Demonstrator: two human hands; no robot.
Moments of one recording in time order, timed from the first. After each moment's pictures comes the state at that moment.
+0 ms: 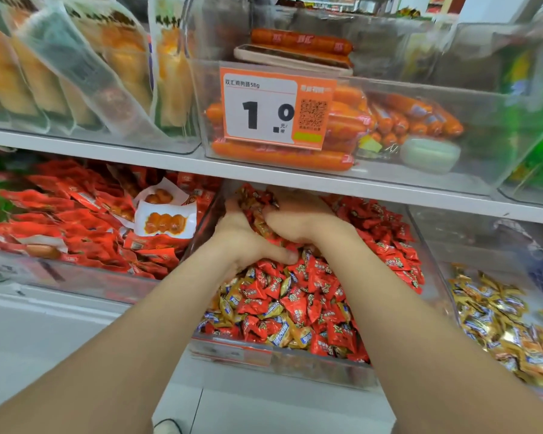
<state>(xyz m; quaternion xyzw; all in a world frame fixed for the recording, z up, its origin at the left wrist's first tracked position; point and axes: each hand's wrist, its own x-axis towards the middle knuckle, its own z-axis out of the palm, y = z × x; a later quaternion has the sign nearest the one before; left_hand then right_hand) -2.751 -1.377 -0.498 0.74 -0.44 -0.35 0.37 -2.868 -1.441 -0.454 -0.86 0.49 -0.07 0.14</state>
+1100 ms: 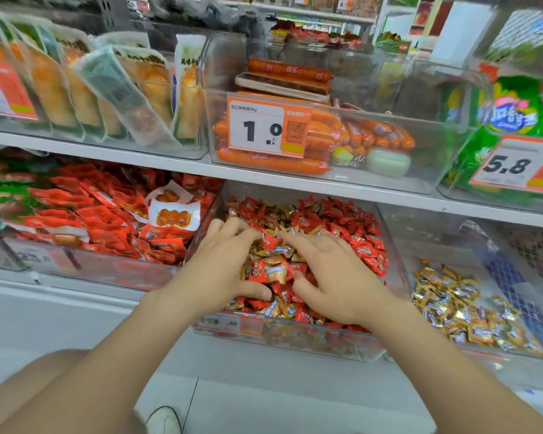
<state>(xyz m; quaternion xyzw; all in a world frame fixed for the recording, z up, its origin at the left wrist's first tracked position) -2.746 -1.280 -0.476 0.65 -0.74 -0.09 0.17 -2.974 -1.336 -0.475 -0.92 0.38 -0.09 0.01</state>
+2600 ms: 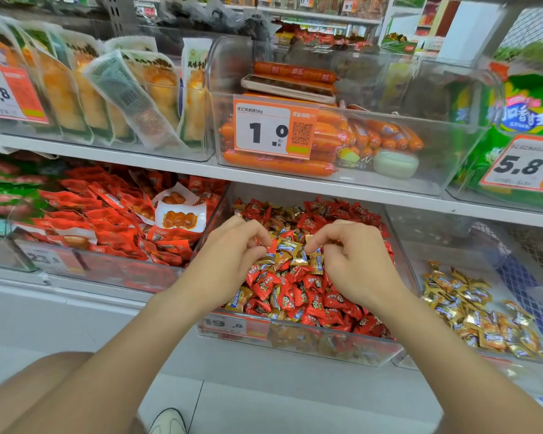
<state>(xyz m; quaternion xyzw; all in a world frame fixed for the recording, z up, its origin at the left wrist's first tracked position) -2.747 -1.278 -0.473 0.62 -0.70 -0.12 0.33 -2.971 -1.334 -0.454 -0.81 0.45 -0.32 0.20</state>
